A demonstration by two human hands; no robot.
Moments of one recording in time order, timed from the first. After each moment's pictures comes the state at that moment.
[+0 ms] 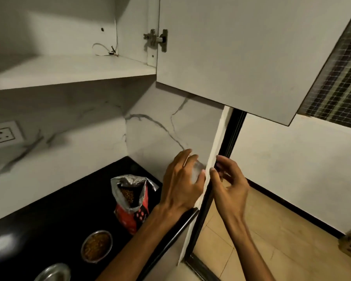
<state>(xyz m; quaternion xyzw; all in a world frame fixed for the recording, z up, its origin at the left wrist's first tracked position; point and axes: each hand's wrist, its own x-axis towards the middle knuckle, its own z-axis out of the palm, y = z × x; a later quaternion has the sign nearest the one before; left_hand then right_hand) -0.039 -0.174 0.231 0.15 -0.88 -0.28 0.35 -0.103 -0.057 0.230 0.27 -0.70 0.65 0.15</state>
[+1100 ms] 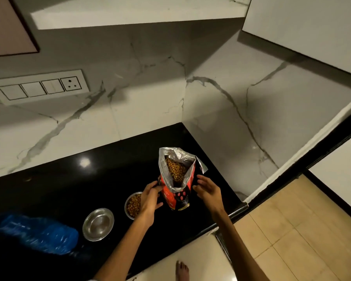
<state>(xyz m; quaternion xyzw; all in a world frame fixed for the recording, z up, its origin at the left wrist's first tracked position) 0.053 -0.304 0.031 0.59 -0.35 -0.68 0.25 -0.142 -0.212 -0.006 0.27 -0.68 0.56 -0.39</state>
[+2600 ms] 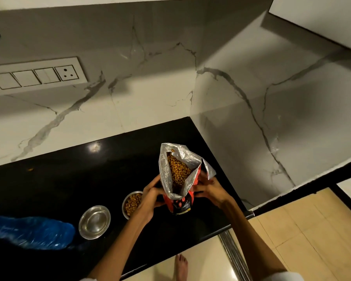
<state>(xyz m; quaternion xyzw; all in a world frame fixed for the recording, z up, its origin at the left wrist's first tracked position) 0.038 -0.330 0.019 0.51 -0.38 -0.74 0.22 -0.198 -0.269 -0.012 0.28 -0.58 0.44 -0.63</state>
